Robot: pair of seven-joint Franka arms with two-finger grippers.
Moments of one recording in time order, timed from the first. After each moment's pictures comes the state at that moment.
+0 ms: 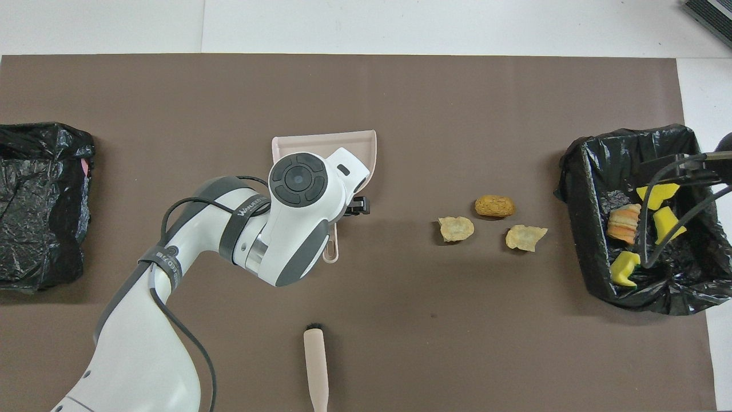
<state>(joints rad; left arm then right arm) -0.56 0.40 -0.07 -1.77 0.03 2.23 -0.58 -0.12 0.00 0.07 -1.64 0.00 1.67 -0.05</state>
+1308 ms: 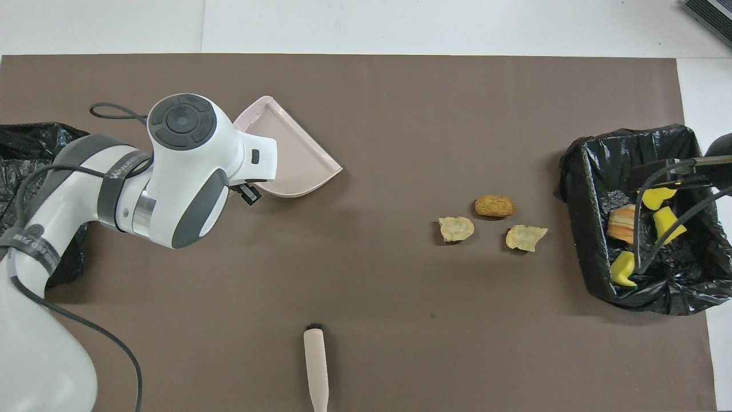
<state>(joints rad) -0.32 0.30 -0.03 -1.74 0.15 2.01 0.64 -0.12 0.00 0.07 -1.64 0.00 1.67 -0.05</state>
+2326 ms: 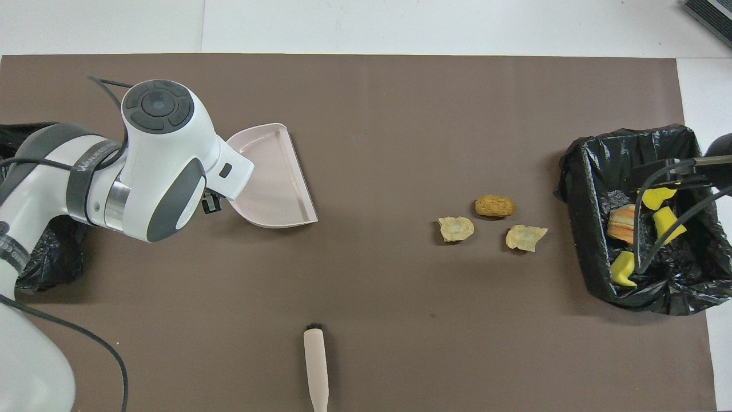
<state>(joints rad) -0.31 0.28 -0.04 -1.73 0.20 1.91 0.98 -0.12 0.00 0.07 -1.64 0.00 1.67 -0.05</state>
